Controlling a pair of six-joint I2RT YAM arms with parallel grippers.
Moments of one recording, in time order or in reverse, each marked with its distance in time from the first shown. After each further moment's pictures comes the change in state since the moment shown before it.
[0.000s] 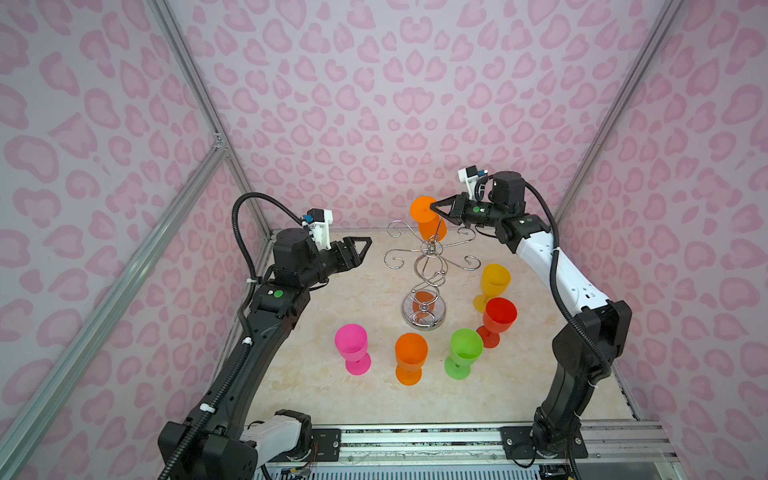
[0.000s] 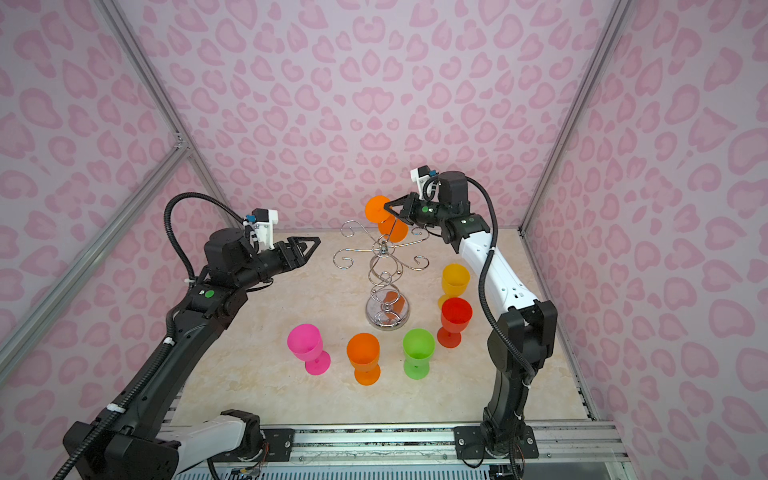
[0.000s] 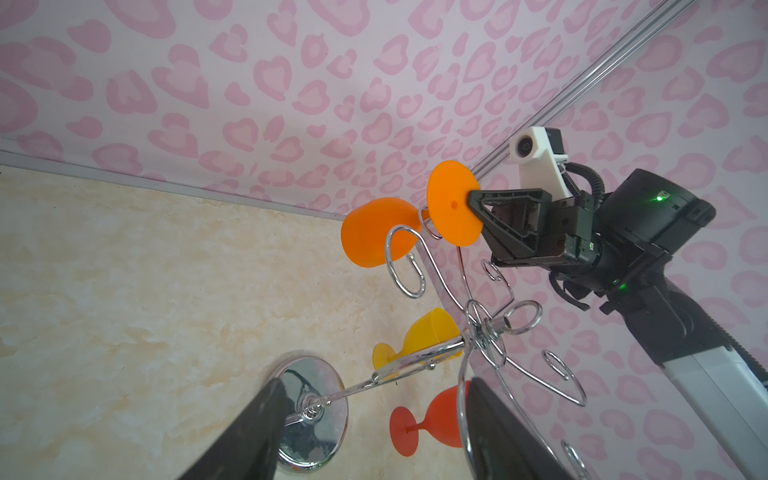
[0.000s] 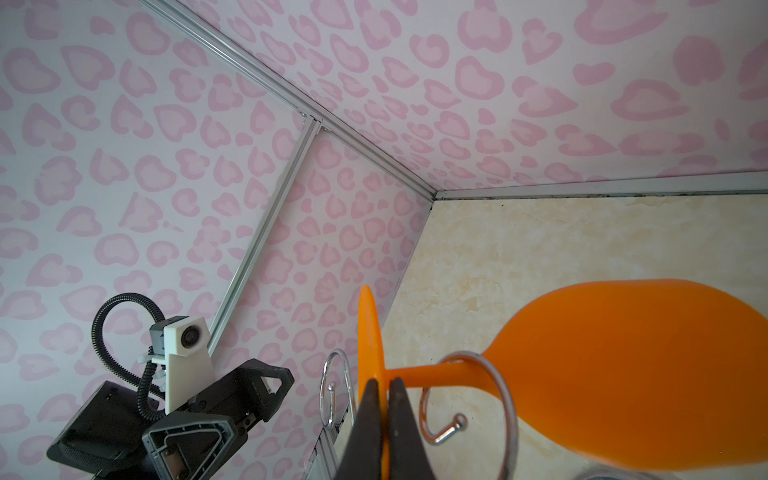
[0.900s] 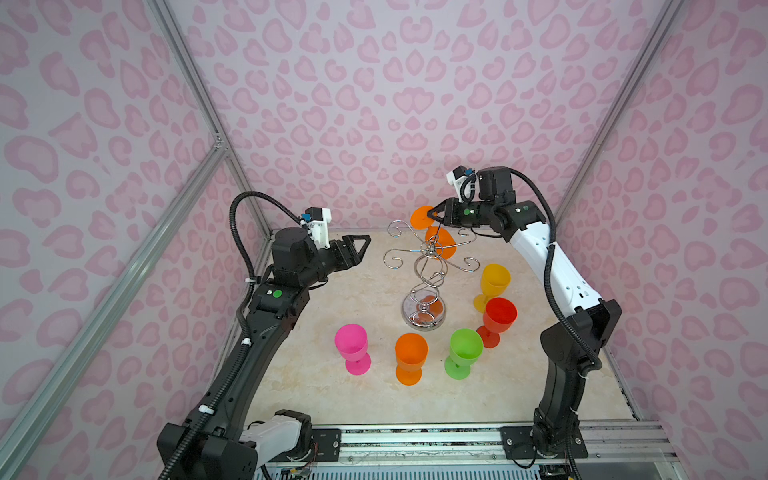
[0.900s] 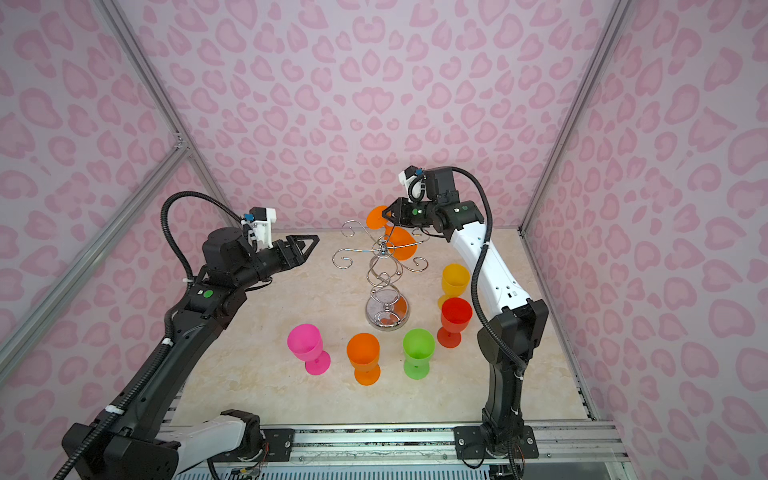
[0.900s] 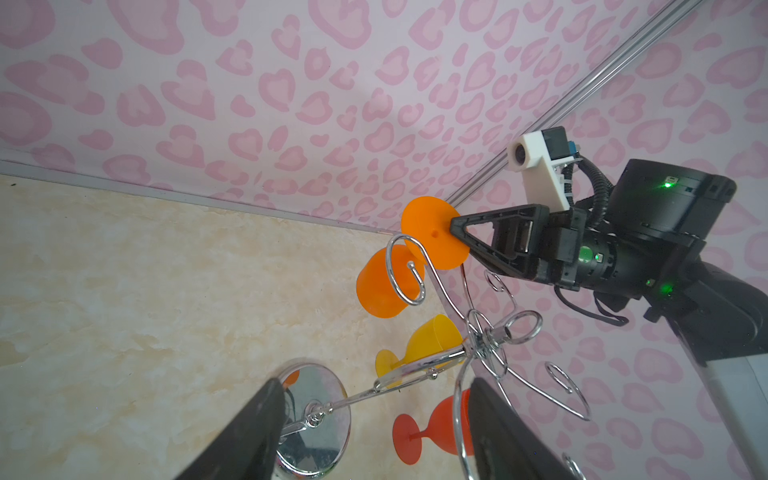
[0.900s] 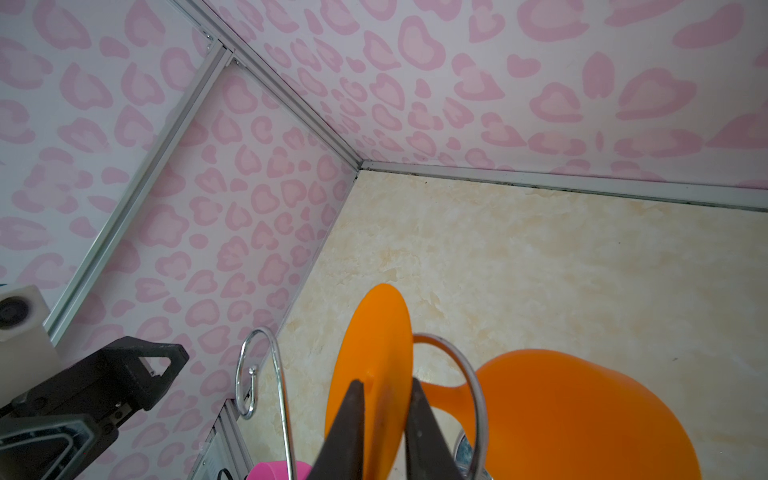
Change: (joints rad) left arm 0.000 -0.003 0.009 0.000 -0.019 0.004; right arm 0.069 0.082 0.265 -0.452 0.220 -0.338
